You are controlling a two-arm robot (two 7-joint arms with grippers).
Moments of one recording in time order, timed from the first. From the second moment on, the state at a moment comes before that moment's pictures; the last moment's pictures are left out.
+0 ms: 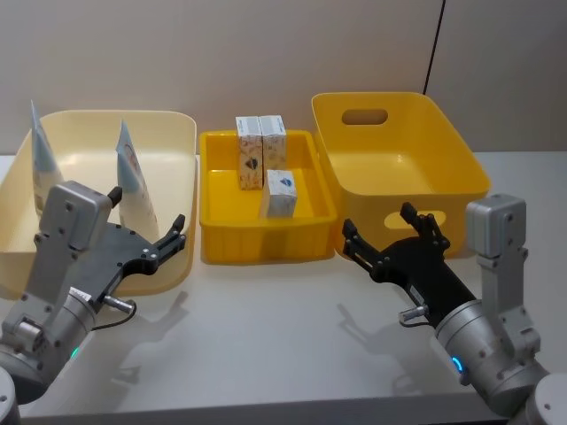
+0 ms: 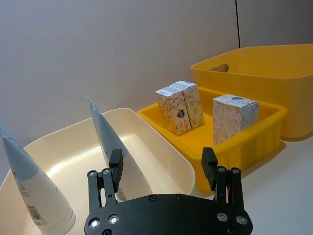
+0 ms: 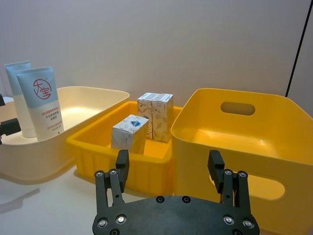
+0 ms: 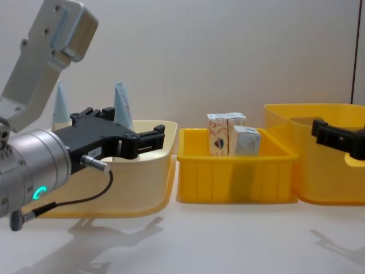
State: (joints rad) left arm -0.24 0.38 0.45 -1.63 -0.20 0.01 -0.01; right arm -0.01 0.34 -0.23 -1.77 0.29 0.03 0.07
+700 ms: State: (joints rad) left arm -0.24 0.38 0.45 -1.63 -0.20 0.01 -0.01; right arm -0.01 0.34 -0.23 -1.77 0.29 0.03 0.07
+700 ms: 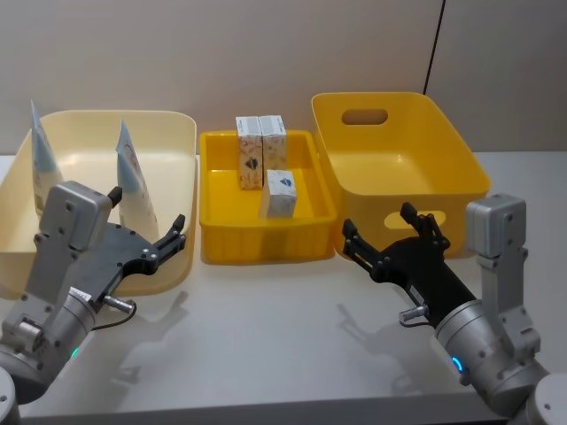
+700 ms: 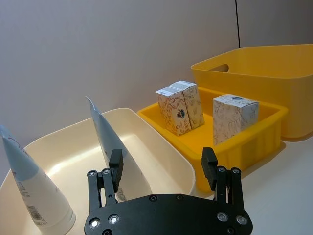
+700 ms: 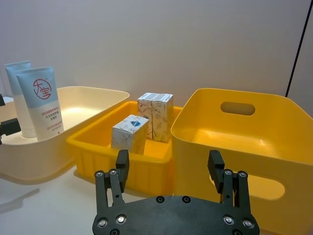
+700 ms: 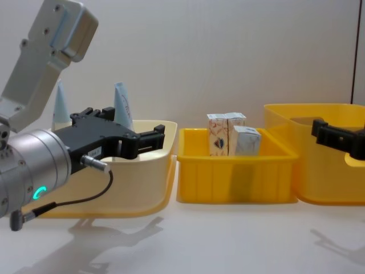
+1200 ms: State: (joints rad) left arm -0.24 0.38 0.45 -1.63 -0.20 0.01 -0.01; right arm -0.01 0.34 -0.23 -1.77 0.29 0.03 0.07
